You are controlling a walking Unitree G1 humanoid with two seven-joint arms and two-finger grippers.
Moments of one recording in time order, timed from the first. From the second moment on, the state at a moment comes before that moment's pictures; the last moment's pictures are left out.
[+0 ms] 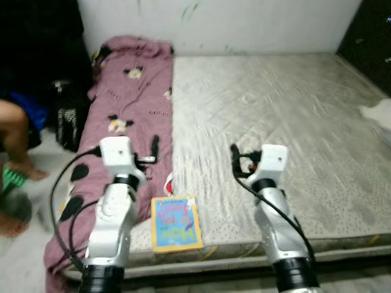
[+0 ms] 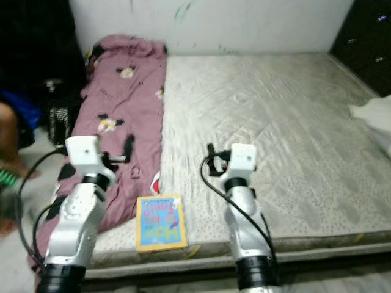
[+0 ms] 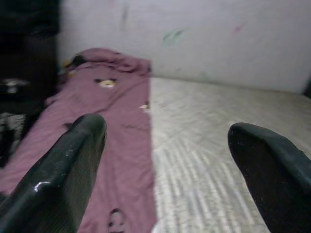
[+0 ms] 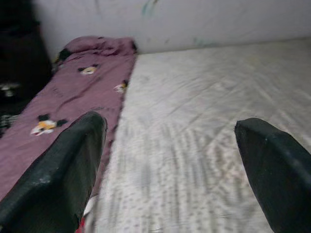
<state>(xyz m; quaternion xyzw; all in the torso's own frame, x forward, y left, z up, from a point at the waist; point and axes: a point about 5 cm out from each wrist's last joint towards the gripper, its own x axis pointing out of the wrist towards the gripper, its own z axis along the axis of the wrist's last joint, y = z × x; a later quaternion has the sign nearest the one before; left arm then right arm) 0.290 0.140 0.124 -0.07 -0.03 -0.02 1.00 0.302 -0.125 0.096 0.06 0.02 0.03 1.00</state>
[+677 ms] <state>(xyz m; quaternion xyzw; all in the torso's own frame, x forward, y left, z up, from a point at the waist) 0.289 0.141 0.119 -0.07 -0.01 -0.01 1.00 0.301 -0.129 0.094 0.06 0.02 0.02 1.00</state>
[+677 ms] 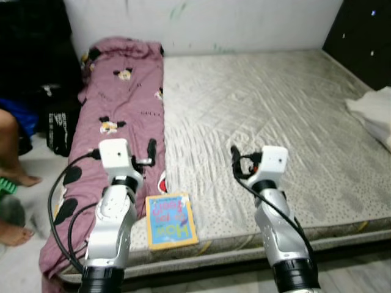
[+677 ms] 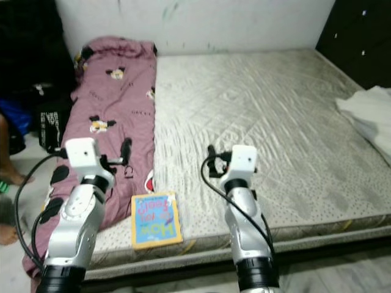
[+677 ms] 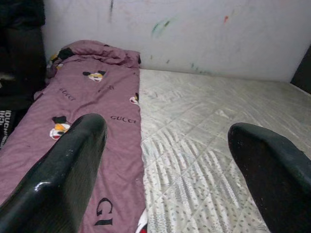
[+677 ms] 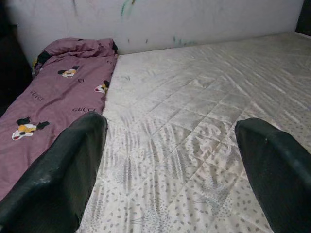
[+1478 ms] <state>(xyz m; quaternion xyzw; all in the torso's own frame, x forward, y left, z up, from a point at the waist) 0.293 0.167 0.124 -0.03 -0.02 0.01 1.00 0.308 -0.133 0.097 0.05 0.01 0.01 1.00</state>
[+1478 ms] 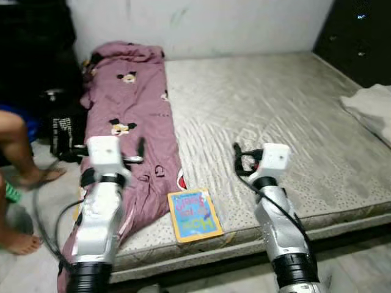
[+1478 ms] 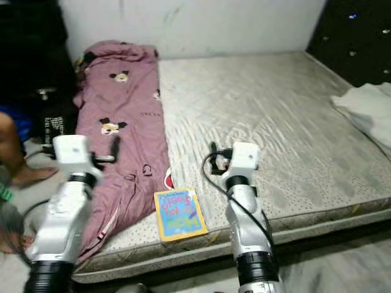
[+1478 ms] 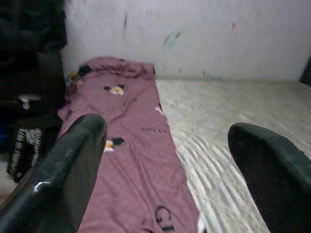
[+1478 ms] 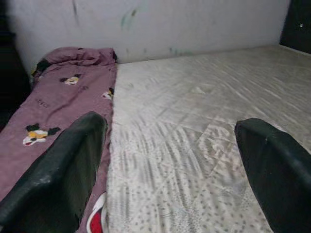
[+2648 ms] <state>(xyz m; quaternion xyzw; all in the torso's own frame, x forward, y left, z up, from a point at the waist) 0.250 0.198 0.082 0.05 0.07 0.05 0.99 0.284 -0.153 0.096 0.02 0.02 -0.01 1.00</state>
